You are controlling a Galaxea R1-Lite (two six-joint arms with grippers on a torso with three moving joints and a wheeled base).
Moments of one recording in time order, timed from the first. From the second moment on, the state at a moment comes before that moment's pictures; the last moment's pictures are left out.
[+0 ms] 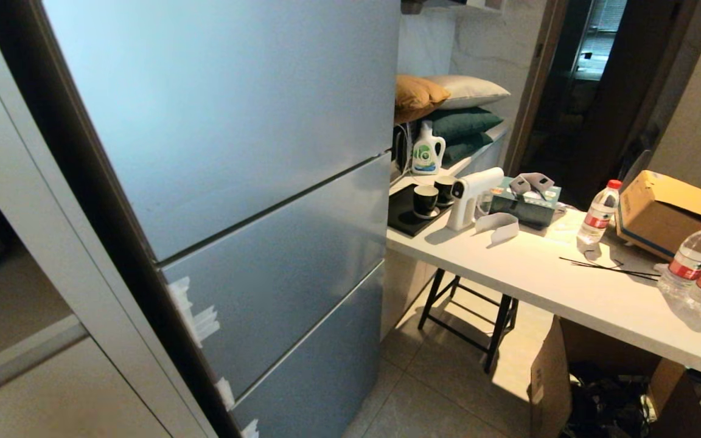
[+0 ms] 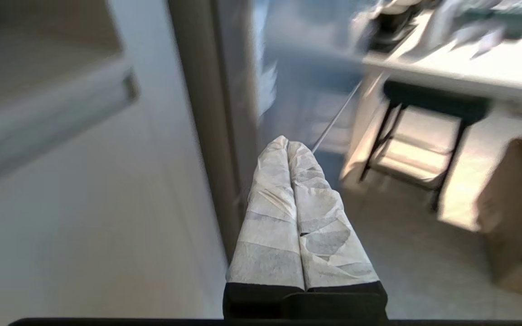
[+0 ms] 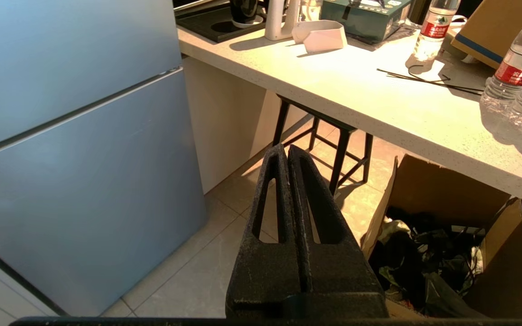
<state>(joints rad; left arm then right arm) 0.00 0.04 -0.07 -0.02 -0.05 0.04 0.01 0.00 0.00 0.00 0.02 0.00</state>
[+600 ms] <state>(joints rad) -0.04 0.80 -0.25 -0.25 -0.26 -0.07 0.01 0.00 0.00 0.00 0.02 0.00</state>
